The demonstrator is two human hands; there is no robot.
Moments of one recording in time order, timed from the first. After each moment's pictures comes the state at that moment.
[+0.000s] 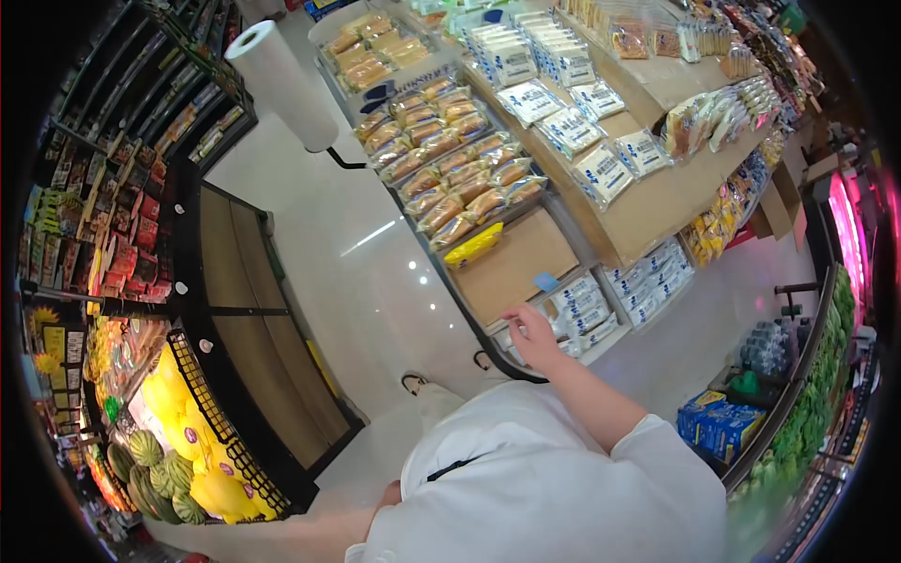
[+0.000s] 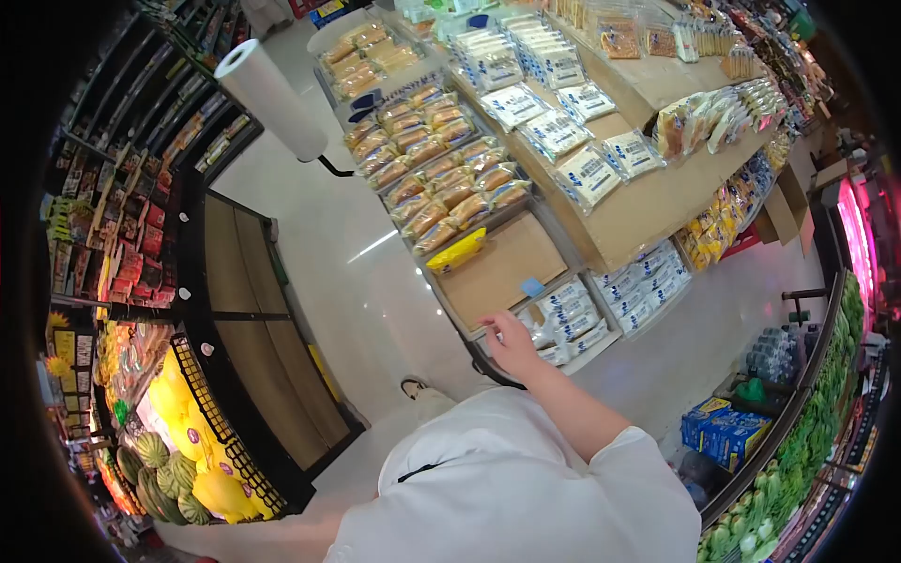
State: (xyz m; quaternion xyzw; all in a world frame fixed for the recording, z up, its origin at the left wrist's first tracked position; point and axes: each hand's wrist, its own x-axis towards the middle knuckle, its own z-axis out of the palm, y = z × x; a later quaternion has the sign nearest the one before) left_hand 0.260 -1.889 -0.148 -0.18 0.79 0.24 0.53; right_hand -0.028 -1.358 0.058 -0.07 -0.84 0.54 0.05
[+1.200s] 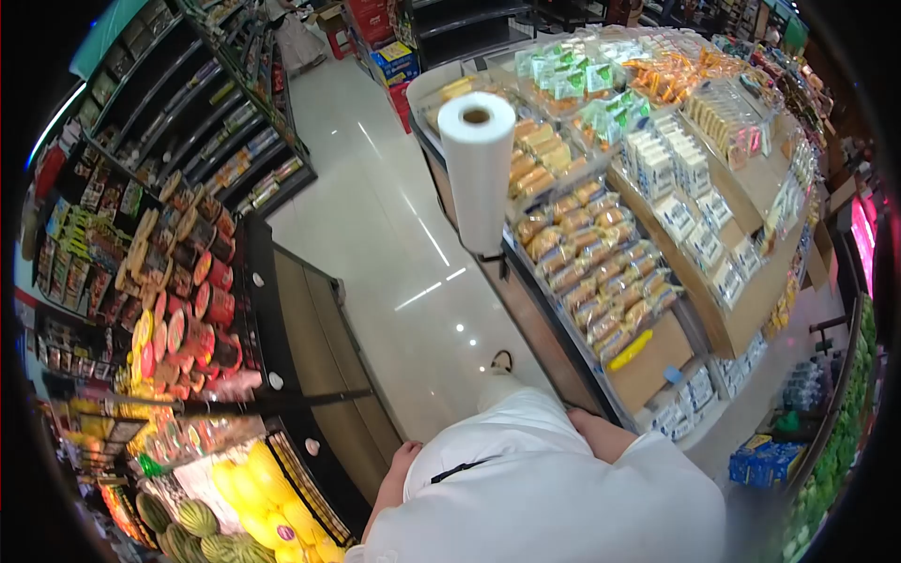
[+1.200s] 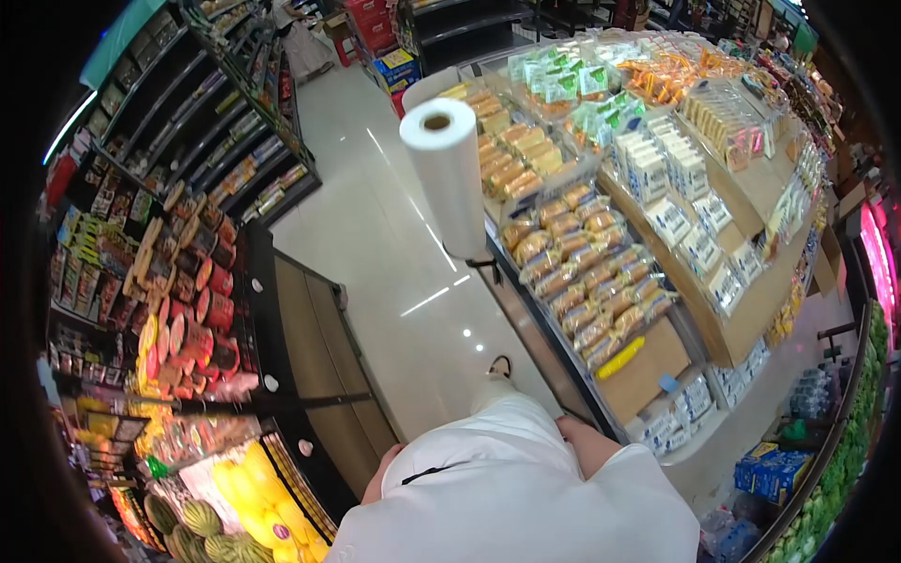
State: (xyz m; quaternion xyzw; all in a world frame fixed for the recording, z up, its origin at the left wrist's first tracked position) left_hand -0.225 -2.065 -0.171 -0.24 0.72 0.52 0.38; right_hand -0.131 -1.529 -0.248 -0.43 -0.59 0.55 -0.40
